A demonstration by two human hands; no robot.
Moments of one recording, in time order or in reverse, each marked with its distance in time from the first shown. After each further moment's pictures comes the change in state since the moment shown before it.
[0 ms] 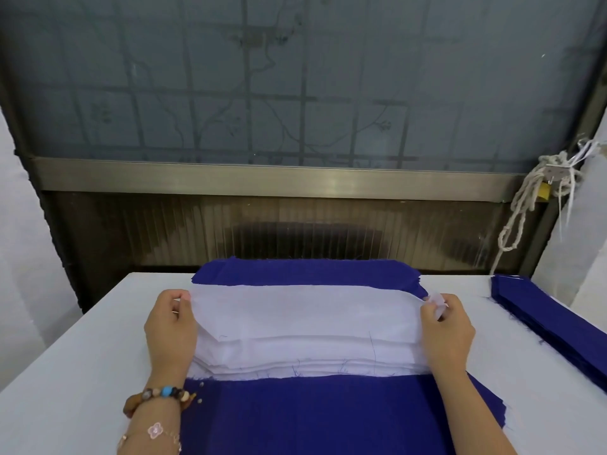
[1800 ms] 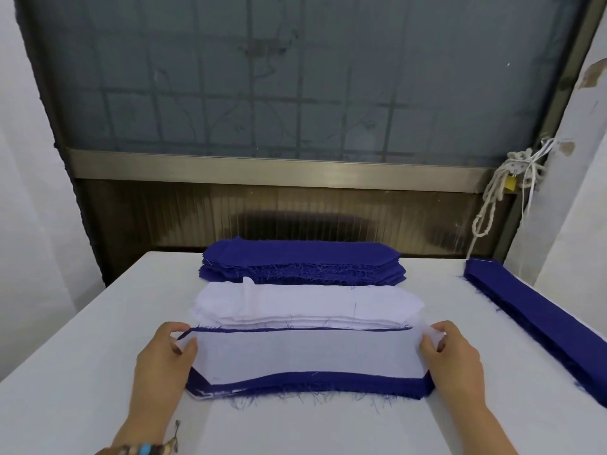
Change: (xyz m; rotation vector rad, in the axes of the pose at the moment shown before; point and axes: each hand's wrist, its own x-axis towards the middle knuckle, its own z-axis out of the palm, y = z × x) left_hand -0.100 -0.002 -0.093 0.204 -0.243 -0.098; right_hand -0.069 0.018 -0.112 -0.354 -0.298 0.002
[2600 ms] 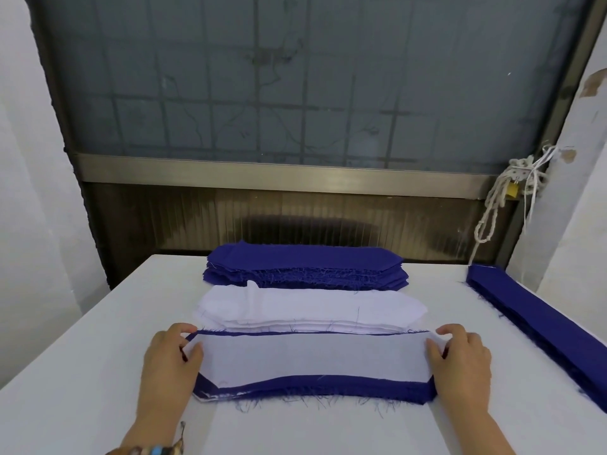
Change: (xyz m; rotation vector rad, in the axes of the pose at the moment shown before) left_hand -0.002 0.004 -0.001 0.131 0.015 0.080; right_hand 0.004 0.002 0.006 -0.162 0.139 0.000
